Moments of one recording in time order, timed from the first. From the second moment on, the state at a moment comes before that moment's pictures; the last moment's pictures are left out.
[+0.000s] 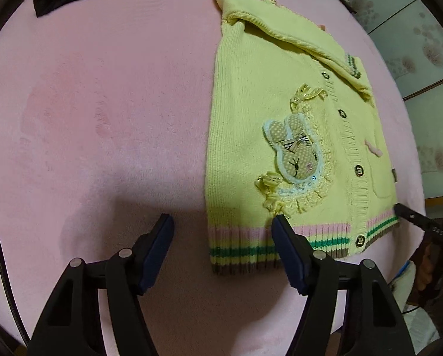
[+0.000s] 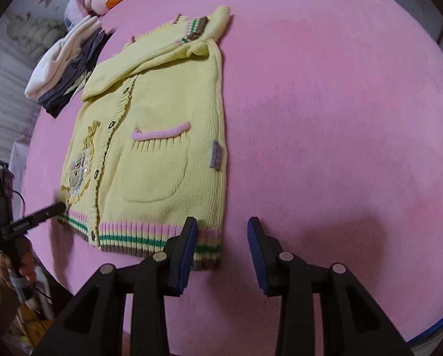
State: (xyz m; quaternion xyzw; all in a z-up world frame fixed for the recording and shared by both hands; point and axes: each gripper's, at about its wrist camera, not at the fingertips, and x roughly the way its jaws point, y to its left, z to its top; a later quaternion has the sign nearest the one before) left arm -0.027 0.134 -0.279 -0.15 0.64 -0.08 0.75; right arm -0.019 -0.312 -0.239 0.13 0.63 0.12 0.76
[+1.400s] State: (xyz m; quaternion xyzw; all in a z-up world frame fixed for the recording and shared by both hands) left arm -0.045 0.120 -0.224 0.05 0.56 -0.10 0.82; right arm -0.048 -0.272 -0.180 -0.04 0.54 0.17 0.82
